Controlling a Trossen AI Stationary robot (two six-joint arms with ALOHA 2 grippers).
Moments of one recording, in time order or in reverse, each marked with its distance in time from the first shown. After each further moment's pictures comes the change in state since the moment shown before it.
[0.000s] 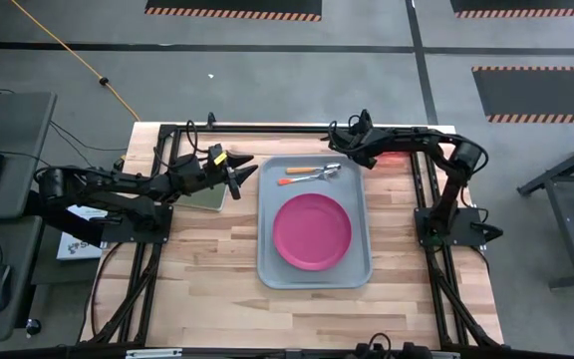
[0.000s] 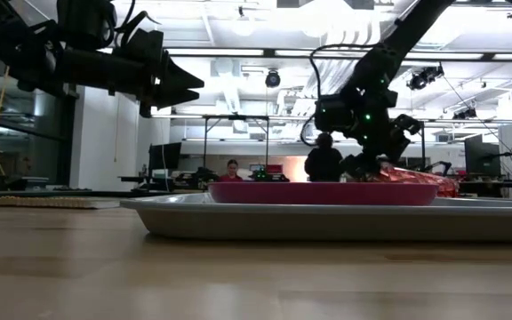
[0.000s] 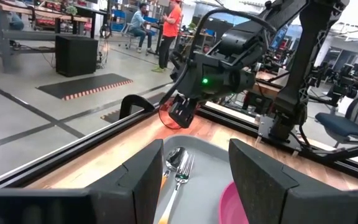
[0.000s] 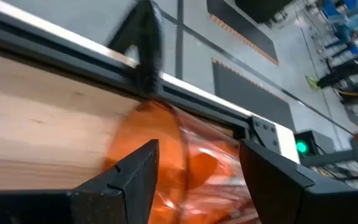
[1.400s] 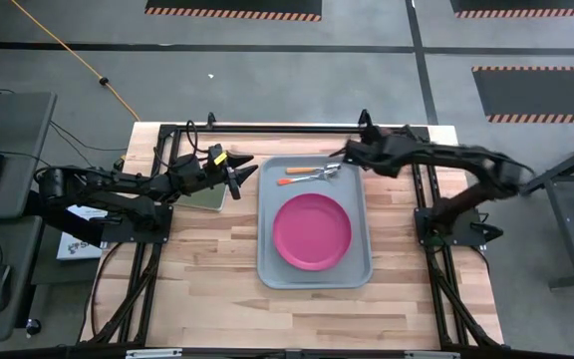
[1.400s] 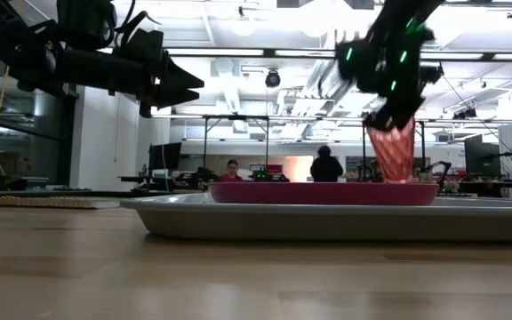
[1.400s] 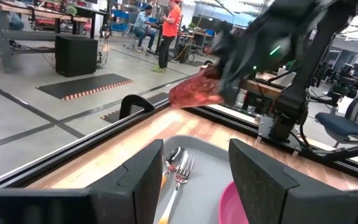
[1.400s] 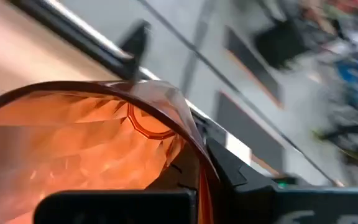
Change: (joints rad) left arm 0.000 0.000 0.000 0.000 0.000 0.001; right arm 0.183 -0.316 -0.005 -0.387 0.016 -0.054
